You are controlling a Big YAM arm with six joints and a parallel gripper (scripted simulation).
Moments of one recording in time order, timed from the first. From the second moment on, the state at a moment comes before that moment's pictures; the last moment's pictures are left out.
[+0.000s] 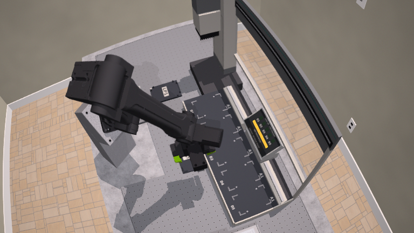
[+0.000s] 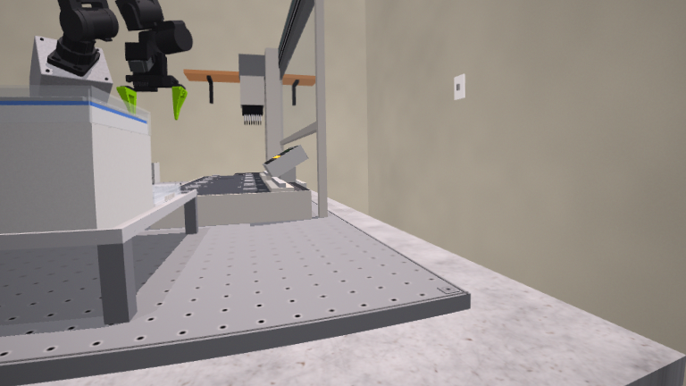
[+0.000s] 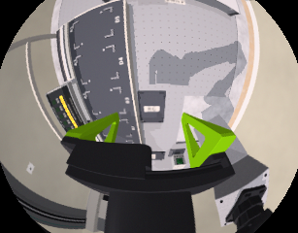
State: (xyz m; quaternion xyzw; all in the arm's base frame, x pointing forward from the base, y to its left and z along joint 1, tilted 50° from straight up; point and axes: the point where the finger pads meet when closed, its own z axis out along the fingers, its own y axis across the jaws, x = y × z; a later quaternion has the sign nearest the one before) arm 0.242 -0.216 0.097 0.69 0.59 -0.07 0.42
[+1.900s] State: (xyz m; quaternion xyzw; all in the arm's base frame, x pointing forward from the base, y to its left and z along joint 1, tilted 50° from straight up) arm 0.187 -0.391 0.248 0.69 0.59 -0.09 0.42
